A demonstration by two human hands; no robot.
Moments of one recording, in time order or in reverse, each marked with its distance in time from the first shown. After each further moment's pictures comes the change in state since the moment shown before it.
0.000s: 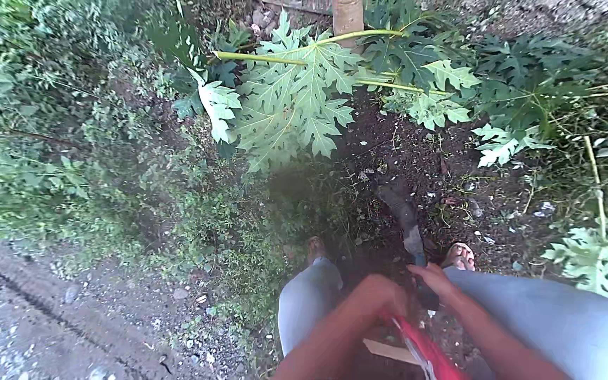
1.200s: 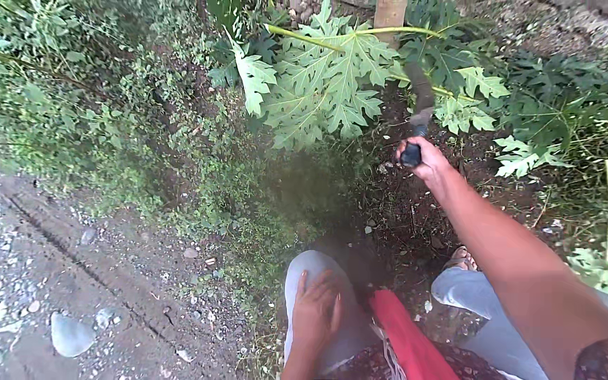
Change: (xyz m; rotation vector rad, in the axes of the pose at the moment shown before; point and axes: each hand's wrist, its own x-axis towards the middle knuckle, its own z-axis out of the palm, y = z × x) left_hand -0.076 -0.072 0.224 -0.118 1.914 -0.203; right_hand 0.007 -0.273 0.064 0.656 -0.254 -0.435
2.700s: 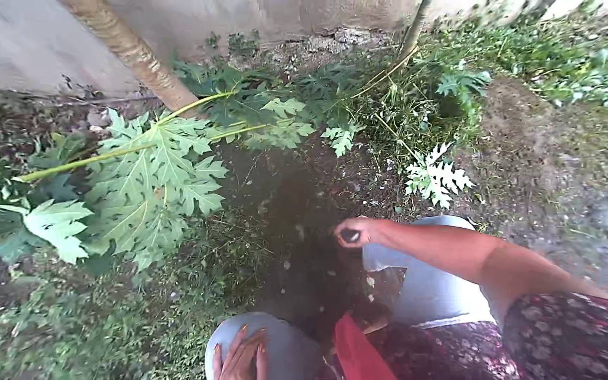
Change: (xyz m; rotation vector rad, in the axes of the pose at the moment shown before) left_hand 0.029 0.034 0.018 0.015 -0.249 0.234; right_hand -0.192 0.016 -0.233 0.115 0.158 0.575
